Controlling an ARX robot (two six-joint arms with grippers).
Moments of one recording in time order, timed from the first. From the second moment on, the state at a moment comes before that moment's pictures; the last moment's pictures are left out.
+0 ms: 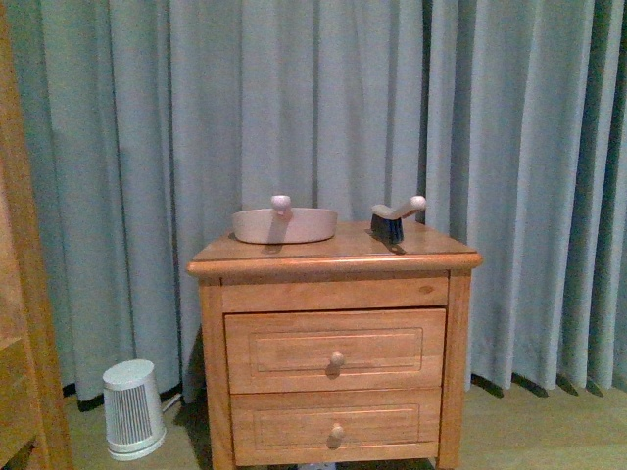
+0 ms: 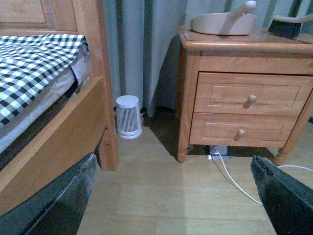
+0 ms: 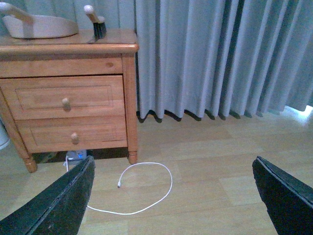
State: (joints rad) left arm 0.00 0.00 0.01 0.00 0.00 0.00; right arm 0.00 0.00 0.02 0.00 0.00 0.00
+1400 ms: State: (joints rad) left arm 0.00 0.00 0.01 0.00 0.00 0.00; right arm 0.00 0.00 0.02 0.00 0.00 0.00
